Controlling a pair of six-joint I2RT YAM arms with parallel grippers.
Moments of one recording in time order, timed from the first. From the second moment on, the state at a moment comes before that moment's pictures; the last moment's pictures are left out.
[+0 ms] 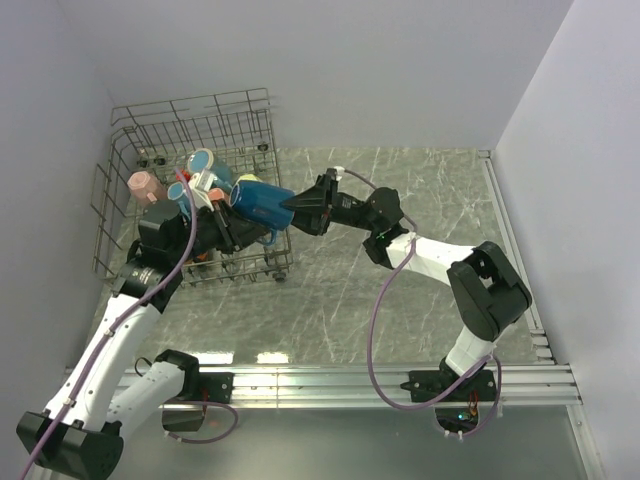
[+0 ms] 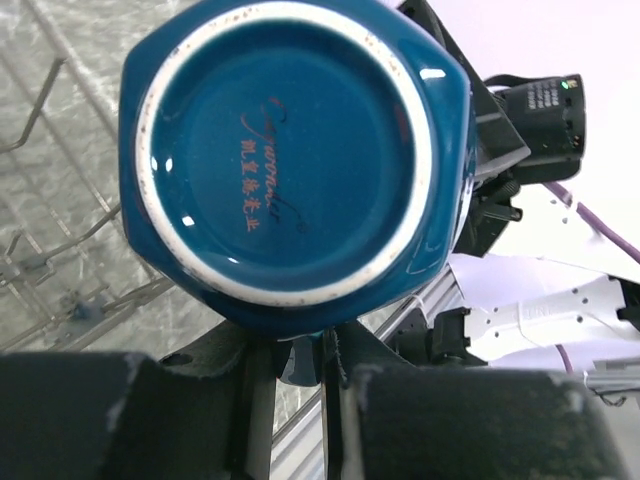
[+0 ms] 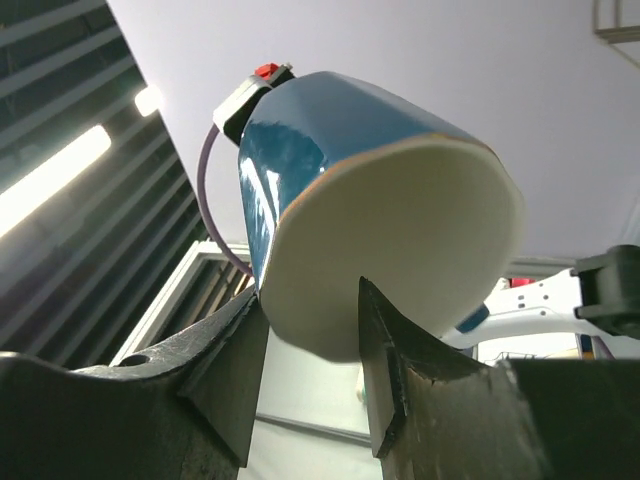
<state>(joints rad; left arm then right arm) -0.27 0.86 0.90 -0.26 0.54 -0.67 0.62 1.69 0.99 1.07 -0.80 2.04</state>
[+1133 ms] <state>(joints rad) -0.33 1.19 1.02 -0.54 0.09 -0.30 0.37 1.52 1.19 -0.63 -0.88 0.97</state>
